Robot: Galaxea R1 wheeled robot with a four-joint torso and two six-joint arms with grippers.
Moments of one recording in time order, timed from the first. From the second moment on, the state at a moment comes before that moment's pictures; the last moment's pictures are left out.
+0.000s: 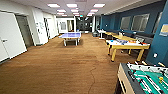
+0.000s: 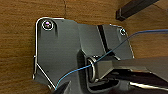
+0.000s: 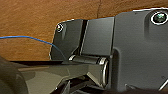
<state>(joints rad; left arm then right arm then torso) 1.59 2.69 -2.24 0.17 -0.19 -0.10 -1.55 2.89 -2.41 -0.33 0.09 0.24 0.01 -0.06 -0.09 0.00</state>
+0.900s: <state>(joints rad) 1.61 2.69 -2.24 0.17 -0.19 -0.10 -1.57 2.89 -2.42 -0.34 0.09 0.24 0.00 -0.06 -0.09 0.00</state>
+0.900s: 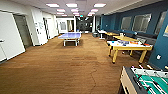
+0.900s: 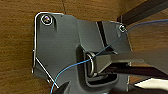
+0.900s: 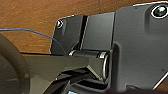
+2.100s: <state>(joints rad) 1.59 2.70 -2.26 0.17 -0.20 -0.10 -1.57 2.89 -2.41 -0.33 0.10 0.24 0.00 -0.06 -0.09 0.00</state>
